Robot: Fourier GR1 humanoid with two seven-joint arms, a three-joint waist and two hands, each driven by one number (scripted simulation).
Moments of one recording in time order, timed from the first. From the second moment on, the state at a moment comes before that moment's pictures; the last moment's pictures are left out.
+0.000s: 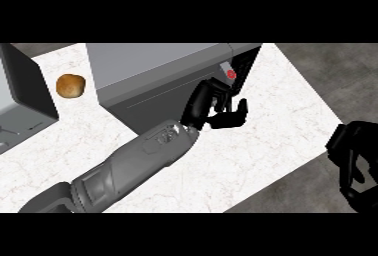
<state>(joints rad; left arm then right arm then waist) -1.00 0.08 -0.94 -0.81 0.74 0.65 -0.31 -0.16 -0.69 0.13 -1.72 -0.51 0.64 -0.46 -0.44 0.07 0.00</state>
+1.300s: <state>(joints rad) -0.96 0.00 -0.77 -0.87 1.04 0.57 -0.29 -0.02 -0.68 0.33 -1.93 -0.53 0.66 -0.36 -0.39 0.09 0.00</state>
